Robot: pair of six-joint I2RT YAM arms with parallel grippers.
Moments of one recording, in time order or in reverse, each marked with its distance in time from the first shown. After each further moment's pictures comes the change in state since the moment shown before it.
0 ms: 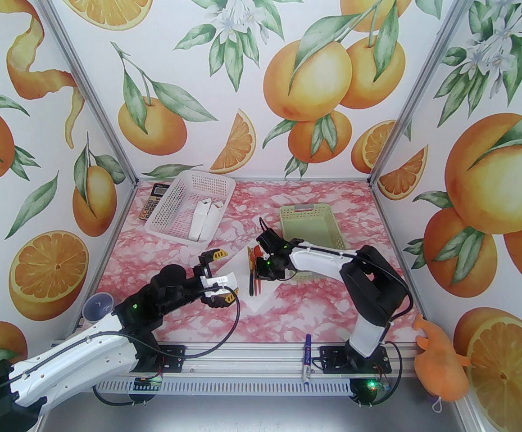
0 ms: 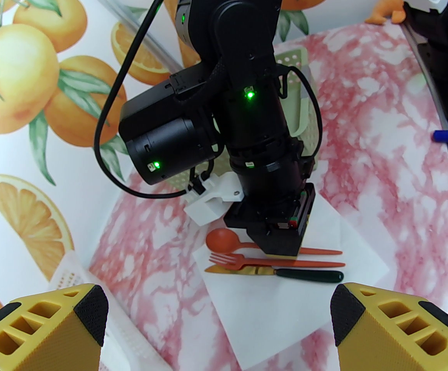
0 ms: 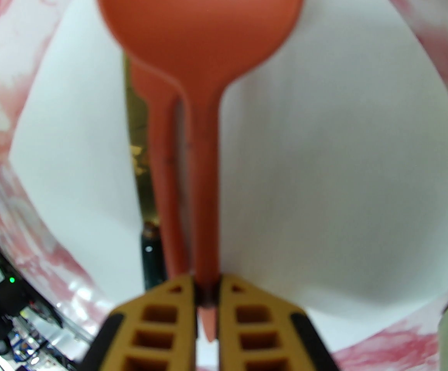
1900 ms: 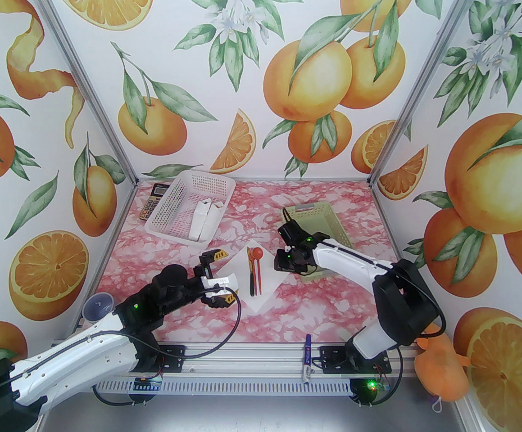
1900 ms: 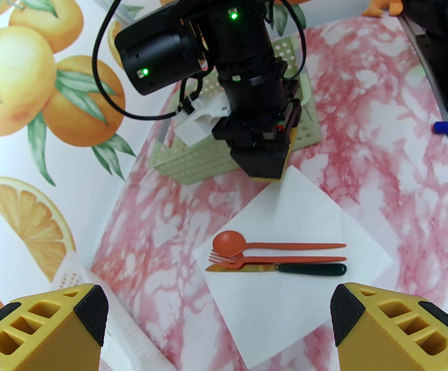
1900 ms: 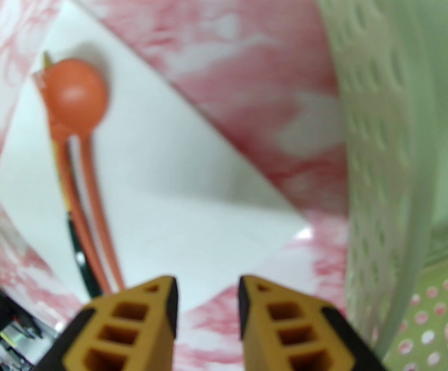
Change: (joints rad) left arm -0.004 0.015 0.000 -0.002 -0.008 0.026; right arm -0.164 -0.219 -0.058 -0.183 0.176 -0.106
